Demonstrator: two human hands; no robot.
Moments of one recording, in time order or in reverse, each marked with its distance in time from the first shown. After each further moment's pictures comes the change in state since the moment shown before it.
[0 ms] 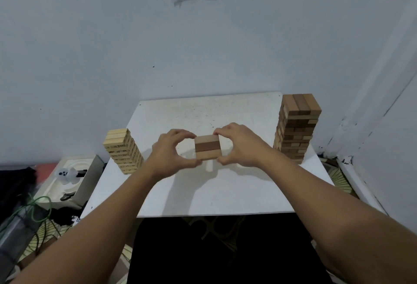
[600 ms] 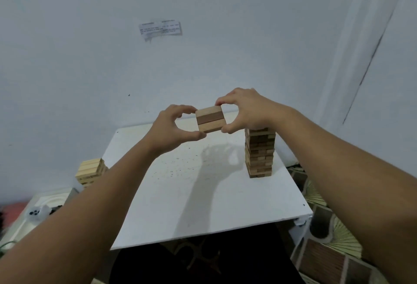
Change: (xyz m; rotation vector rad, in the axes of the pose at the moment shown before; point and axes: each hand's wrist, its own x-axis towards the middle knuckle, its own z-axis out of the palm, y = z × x) left_hand 0.066 0.125 -0.028 -0.131 0.052 0.182; right_hand -0.028 0.007 -0.163 -0.185 0.120 0.035
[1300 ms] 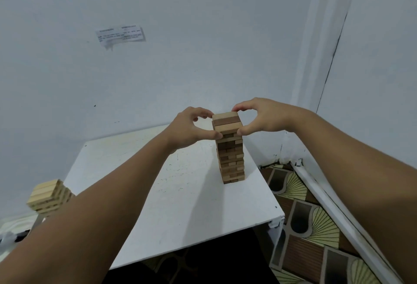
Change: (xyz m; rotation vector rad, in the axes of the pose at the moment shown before) left_hand 0.063 0.059 0.091 -0.093 -0.239 -0.014; right_hand -0.048 0.113 -0.022 0.312 -0.073 0.235
